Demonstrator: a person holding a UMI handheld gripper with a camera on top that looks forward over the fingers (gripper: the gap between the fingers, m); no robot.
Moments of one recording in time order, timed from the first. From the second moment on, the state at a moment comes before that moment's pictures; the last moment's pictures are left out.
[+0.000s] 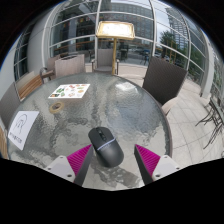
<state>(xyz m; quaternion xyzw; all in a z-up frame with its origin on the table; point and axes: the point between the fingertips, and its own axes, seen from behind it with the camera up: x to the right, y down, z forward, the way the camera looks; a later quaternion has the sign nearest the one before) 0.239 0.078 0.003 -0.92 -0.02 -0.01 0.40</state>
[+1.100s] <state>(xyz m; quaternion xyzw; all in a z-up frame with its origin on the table) 0.024 0.164 0.258 -0.87 0.03 0.01 0.50</state>
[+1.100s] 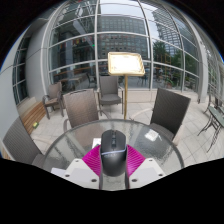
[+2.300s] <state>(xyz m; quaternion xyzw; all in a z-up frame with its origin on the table) -0.168 0.067 0.124 -0.92 -0.03 0.03 0.39</state>
